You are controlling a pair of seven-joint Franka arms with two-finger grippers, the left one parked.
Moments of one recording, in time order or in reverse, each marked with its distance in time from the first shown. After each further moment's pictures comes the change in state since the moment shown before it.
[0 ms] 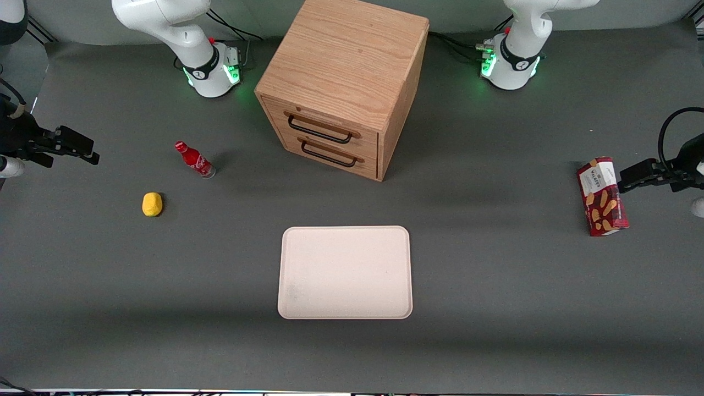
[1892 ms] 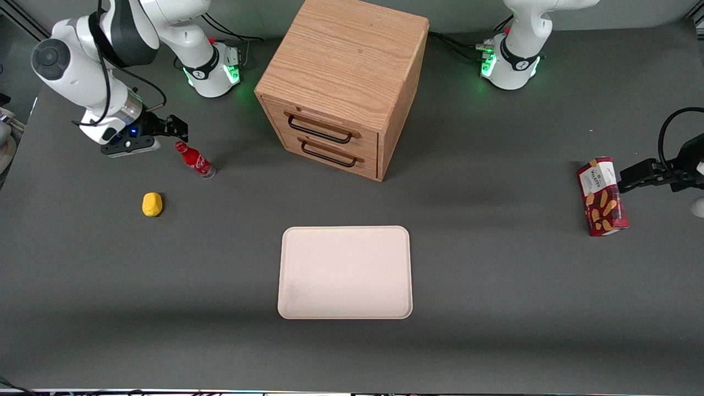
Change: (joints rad) arm 0.004 -0.395 0.073 -1.013 -0.072 0.573 0.001
